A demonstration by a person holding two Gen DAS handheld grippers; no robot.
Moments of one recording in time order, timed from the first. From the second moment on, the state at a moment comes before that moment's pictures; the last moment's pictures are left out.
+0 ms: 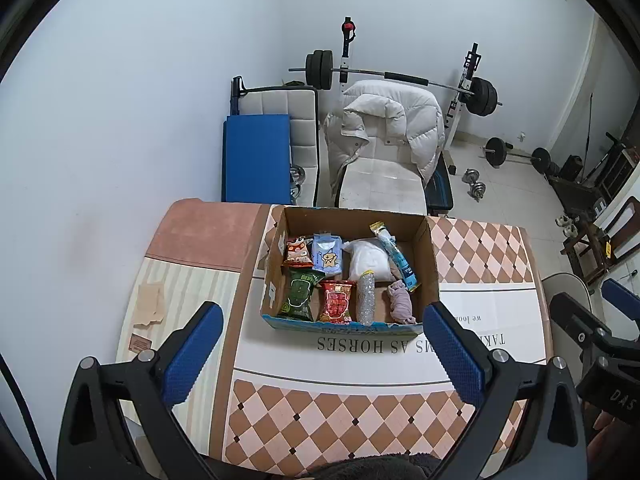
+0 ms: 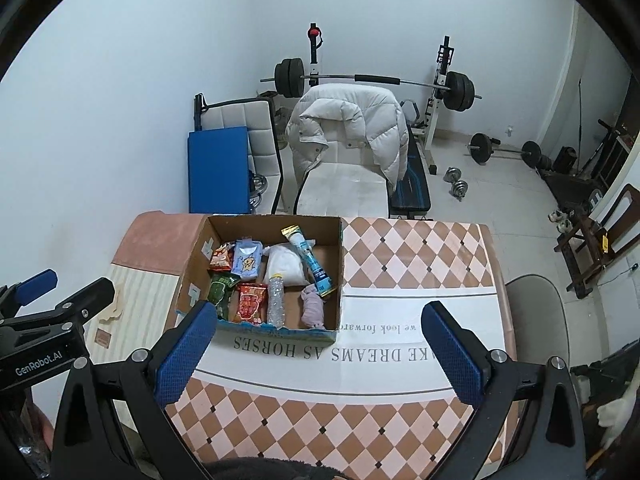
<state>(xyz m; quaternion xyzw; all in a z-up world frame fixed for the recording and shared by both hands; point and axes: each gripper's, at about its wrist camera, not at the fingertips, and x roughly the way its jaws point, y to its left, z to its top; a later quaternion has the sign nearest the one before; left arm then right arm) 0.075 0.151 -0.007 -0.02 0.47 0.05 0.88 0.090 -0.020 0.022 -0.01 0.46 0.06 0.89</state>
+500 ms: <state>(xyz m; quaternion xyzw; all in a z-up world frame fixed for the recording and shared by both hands) 0.074 0.151 -0.001 -0.02 0.46 0.05 0.88 0.089 -0.029 0.032 -0.01 0.45 0.05 0.89</state>
